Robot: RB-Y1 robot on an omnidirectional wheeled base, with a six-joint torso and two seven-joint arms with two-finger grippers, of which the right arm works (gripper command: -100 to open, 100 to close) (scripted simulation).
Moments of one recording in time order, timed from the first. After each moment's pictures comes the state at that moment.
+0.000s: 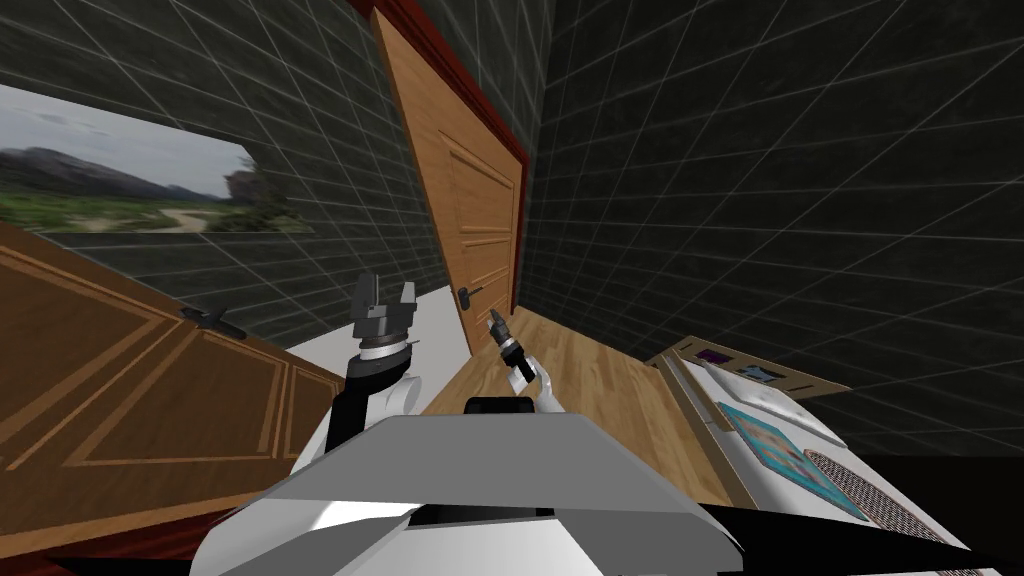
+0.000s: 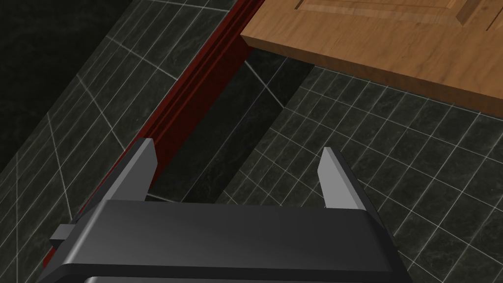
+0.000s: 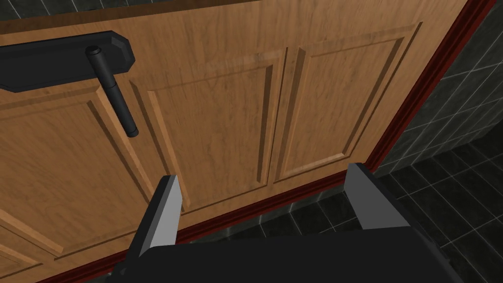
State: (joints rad) arm -0.04 -0.11 0.60 -1.51 0.04 -0.40 -0.23
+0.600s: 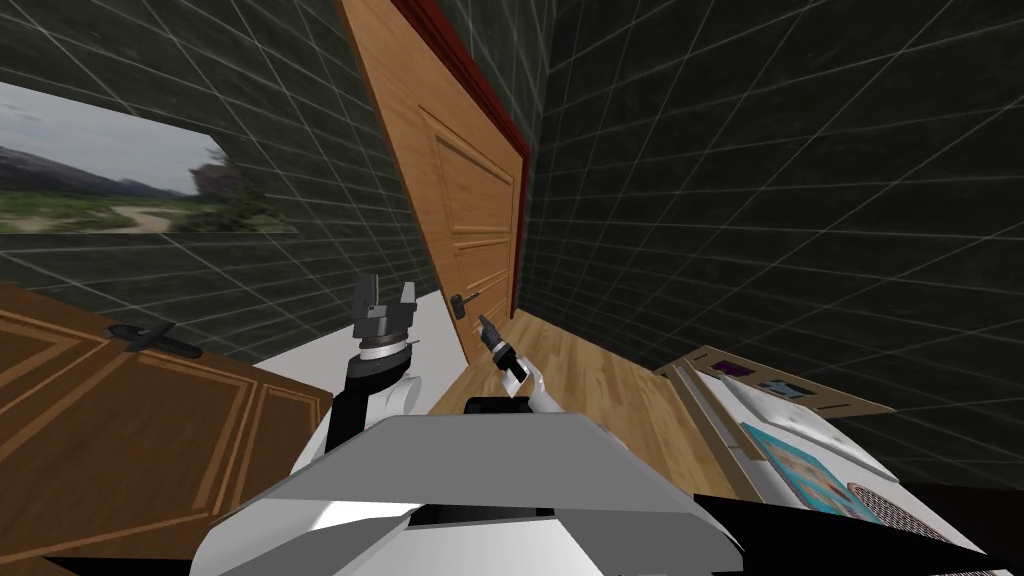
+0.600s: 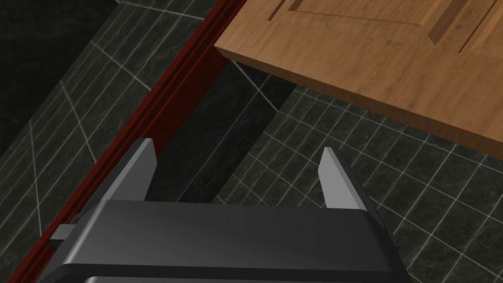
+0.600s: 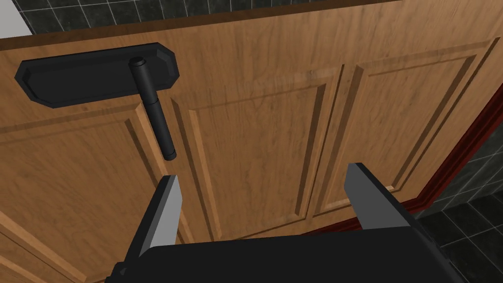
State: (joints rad) arm -0.12 -0.10 0.70 -1.39 0.04 -0.38 -0.25
